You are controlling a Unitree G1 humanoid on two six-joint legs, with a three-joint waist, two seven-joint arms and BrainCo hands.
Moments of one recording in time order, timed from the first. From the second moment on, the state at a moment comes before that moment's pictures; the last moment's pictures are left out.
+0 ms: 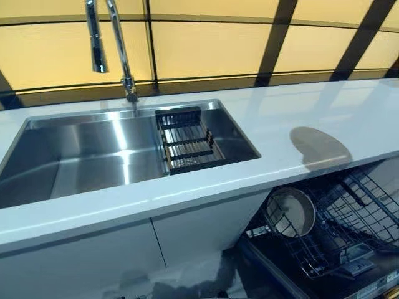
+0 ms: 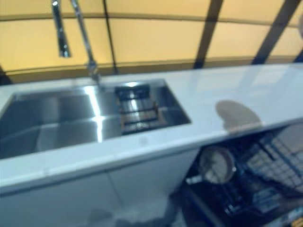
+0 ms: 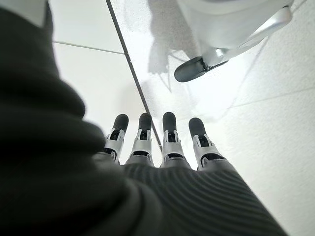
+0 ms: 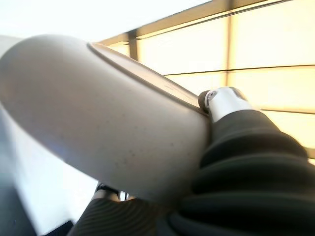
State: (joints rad) left arm 0.07 0.29 -0.17 1.20 -0.16 0.05 0.08; right arm -1.01 -1.52 0.51 0.59 -0.12 0.14 0.12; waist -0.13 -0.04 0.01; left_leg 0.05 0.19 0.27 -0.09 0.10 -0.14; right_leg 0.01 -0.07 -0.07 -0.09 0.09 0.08
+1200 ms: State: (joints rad) left arm -0.03 0.29 -0.15 1.26 -0.11 0.06 0.06; right arm -0.21 -1.31 -0.11 0.48 0.10 0.11 0.36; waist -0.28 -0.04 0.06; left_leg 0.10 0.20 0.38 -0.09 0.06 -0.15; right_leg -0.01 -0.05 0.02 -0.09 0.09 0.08
